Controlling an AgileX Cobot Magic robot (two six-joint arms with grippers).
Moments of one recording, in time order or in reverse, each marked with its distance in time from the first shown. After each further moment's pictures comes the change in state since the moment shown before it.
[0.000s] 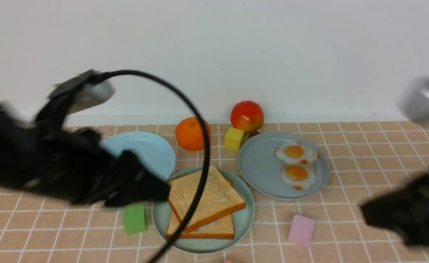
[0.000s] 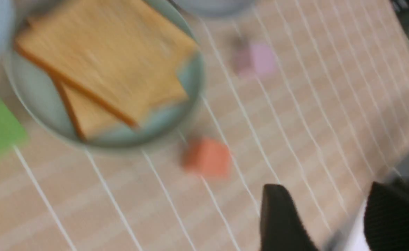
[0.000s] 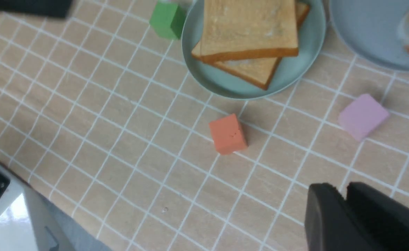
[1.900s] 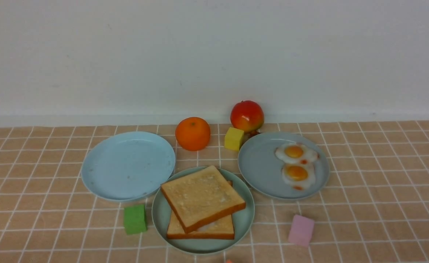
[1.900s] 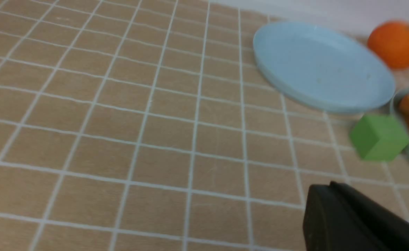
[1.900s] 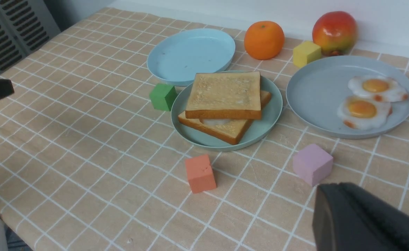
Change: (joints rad) right arm 0.000 -0.651 0.360 -0.091 -0.126 -0.037; left arm 0.191 -1.130 0.938 0.921 -0.531 -0.723
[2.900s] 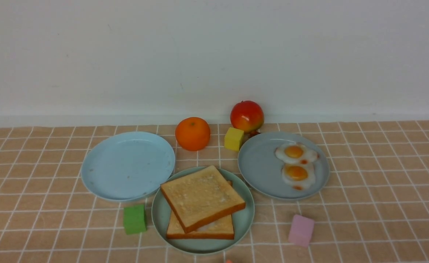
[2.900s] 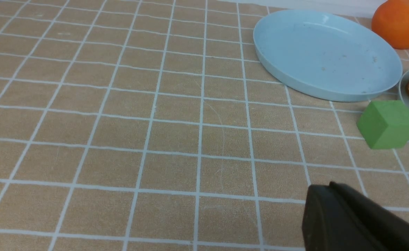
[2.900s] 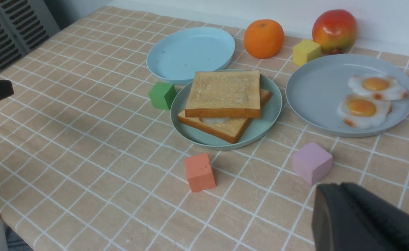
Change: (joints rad) right arm 0.000 0.000 0.000 0.000 0.003 0.000; left arm 0.000 0.000 0.000 -0.001 0.000 0.059
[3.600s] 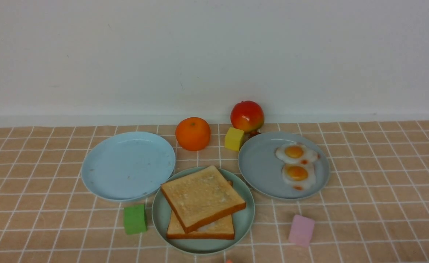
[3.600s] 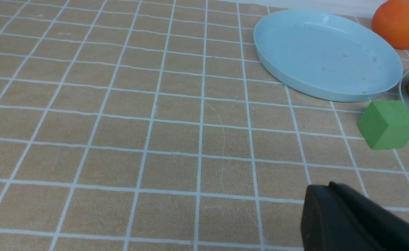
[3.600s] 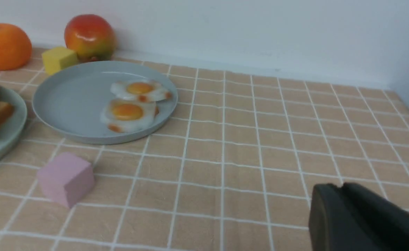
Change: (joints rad) right arm -0.495 -0.187 0.494 -0.315 -0.460 0.000; left arm 0.000 0.000 0.000 0.000 0.000 0.000
